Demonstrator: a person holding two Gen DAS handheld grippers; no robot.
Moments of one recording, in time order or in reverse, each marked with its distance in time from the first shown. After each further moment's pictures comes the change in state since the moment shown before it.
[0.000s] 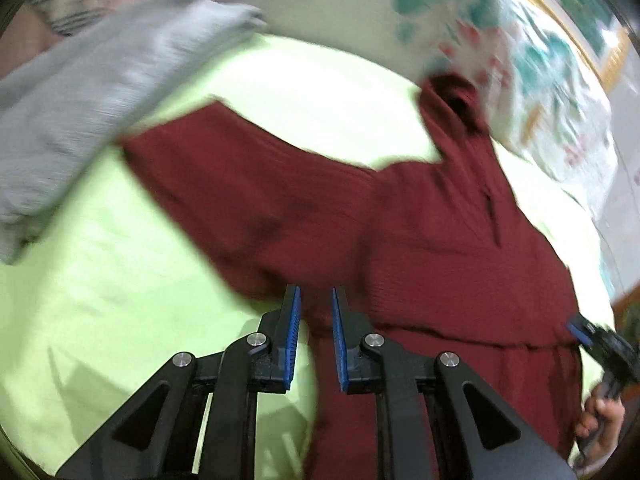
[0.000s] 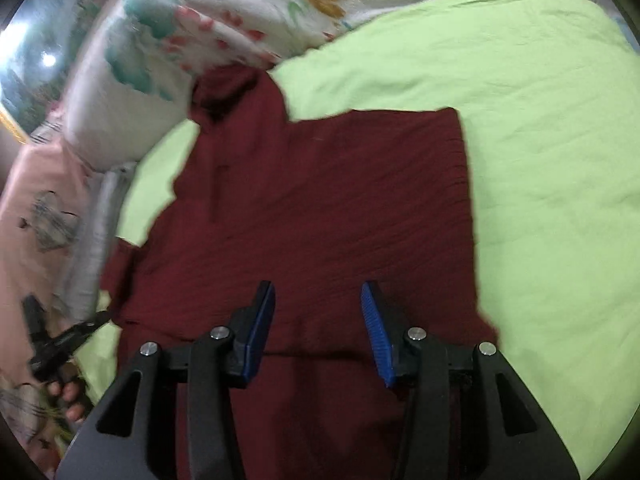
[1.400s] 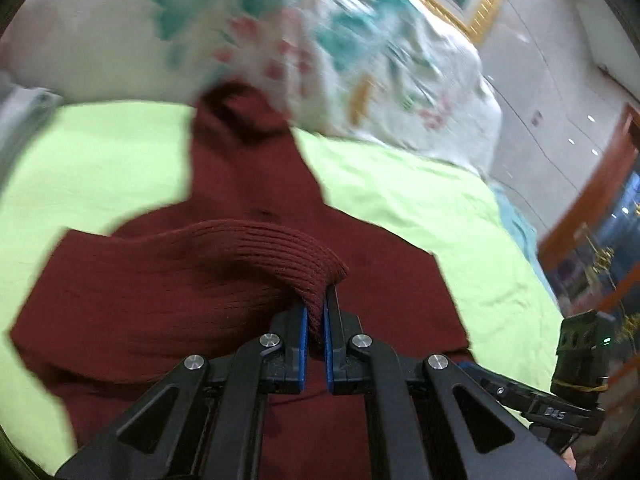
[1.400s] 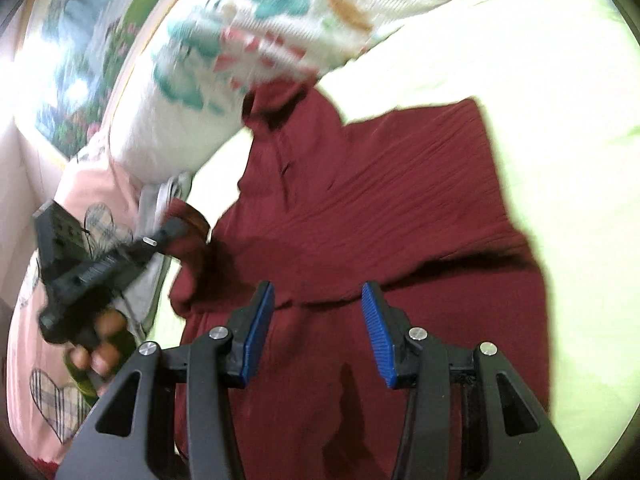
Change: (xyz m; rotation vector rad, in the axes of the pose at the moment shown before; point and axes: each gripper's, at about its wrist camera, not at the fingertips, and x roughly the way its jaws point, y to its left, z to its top) left arm -0.006 -0.220 -0.001 0.288 -0.003 -0.395; right arm -0.047 0.024 -0.032 0.083 -0.066 0.128
